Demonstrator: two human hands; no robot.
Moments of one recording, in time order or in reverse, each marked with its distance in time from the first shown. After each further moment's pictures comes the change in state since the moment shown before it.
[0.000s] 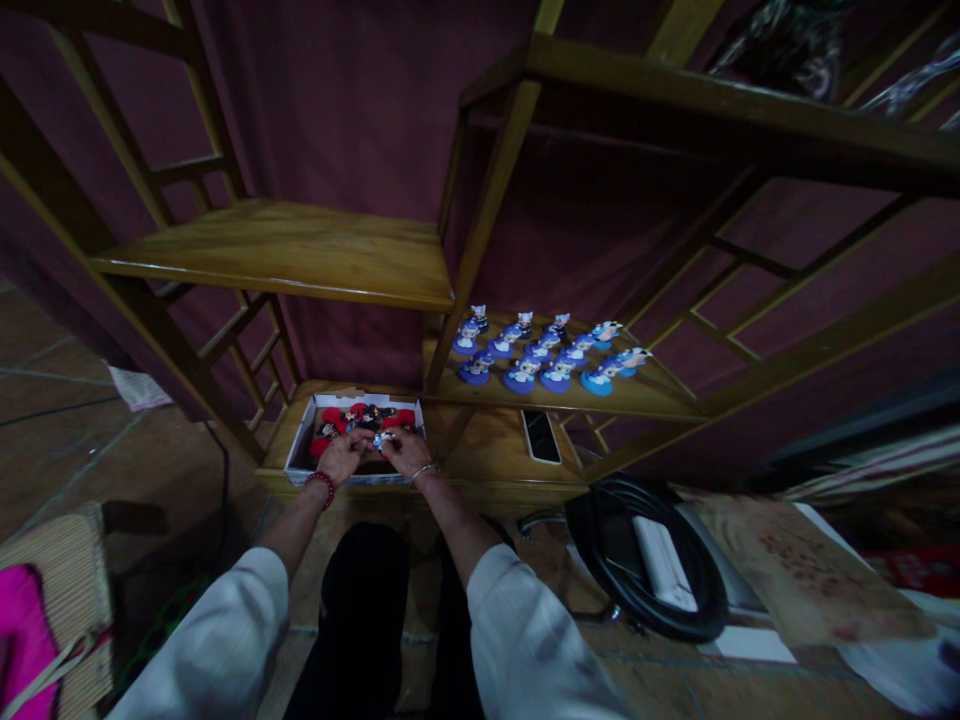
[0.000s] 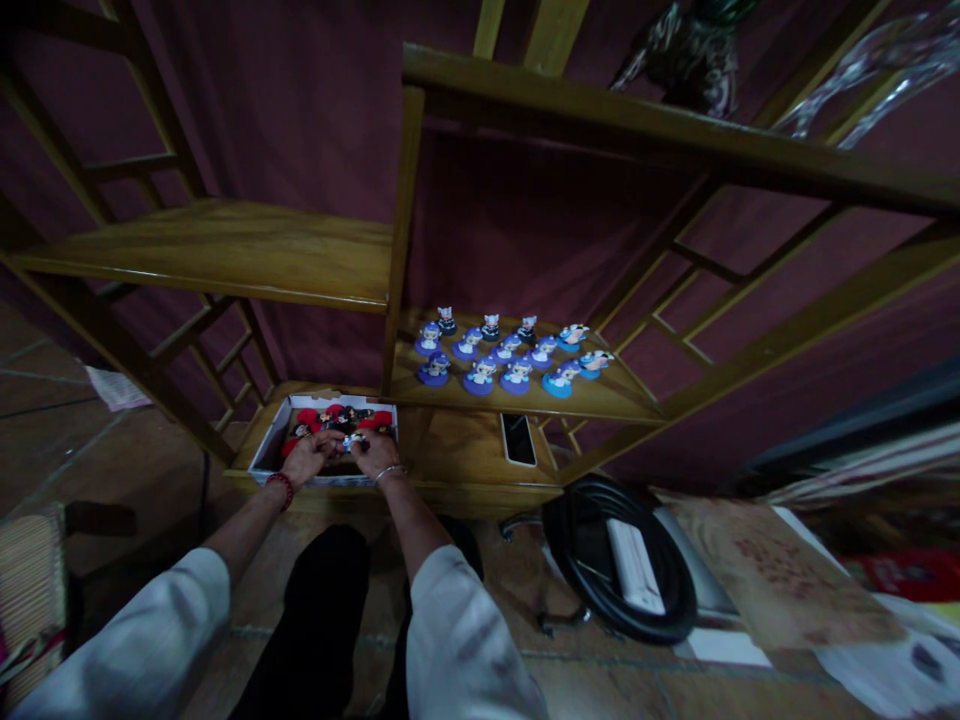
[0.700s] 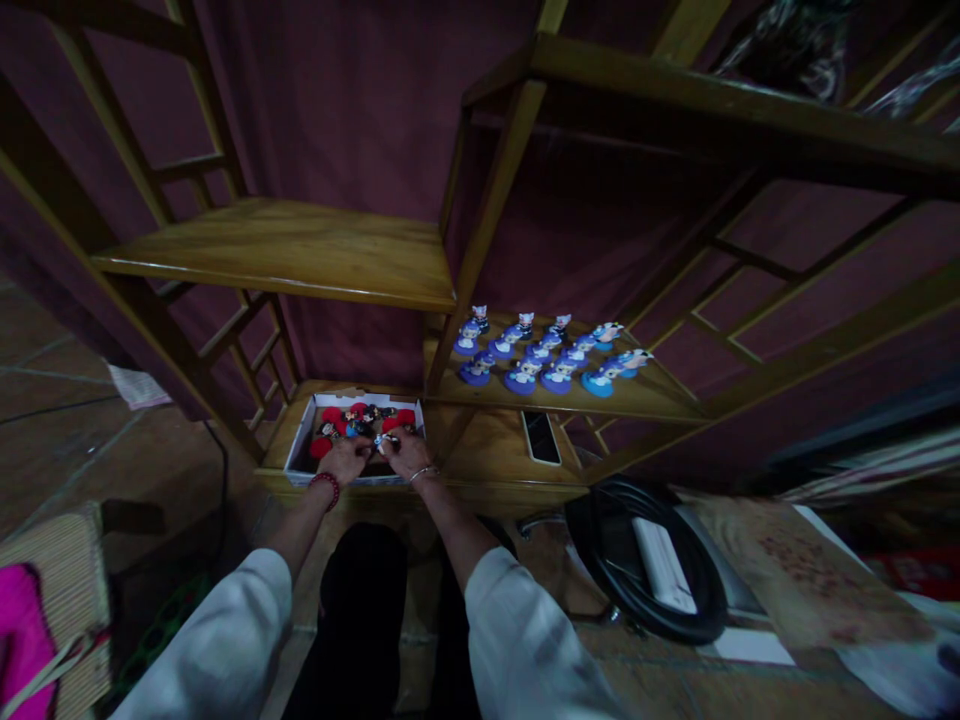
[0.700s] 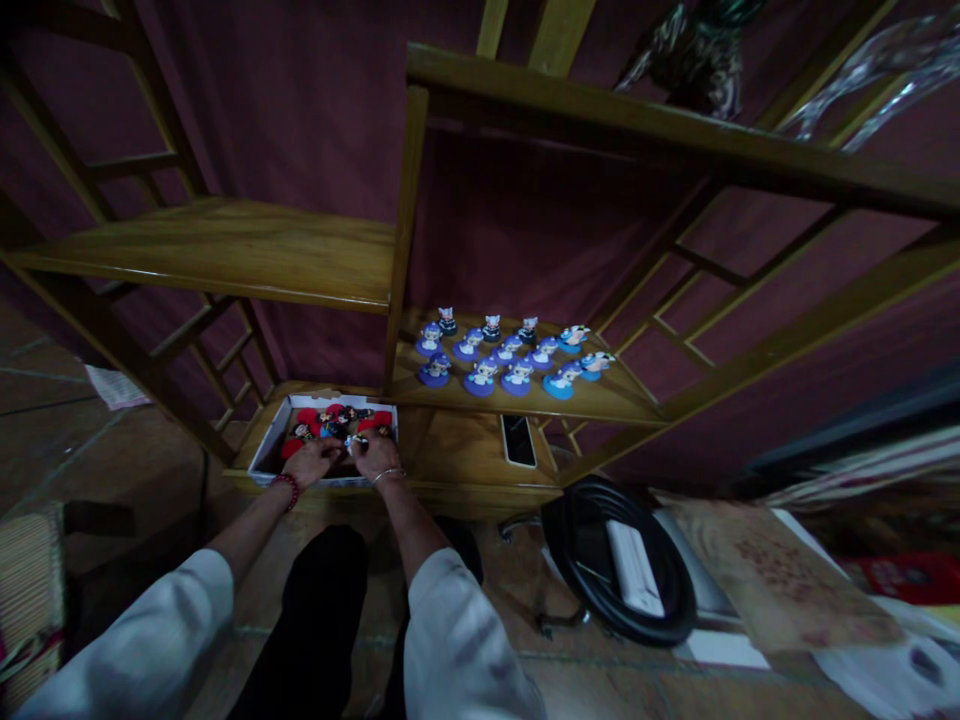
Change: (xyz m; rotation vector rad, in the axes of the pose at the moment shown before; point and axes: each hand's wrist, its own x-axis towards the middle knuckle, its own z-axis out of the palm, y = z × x) left_hand -0.008 0.015 0.001 0.712 -0.010 -0.080; right_hand 0.000 0.003 0.006 -0.112 0.026 0.003
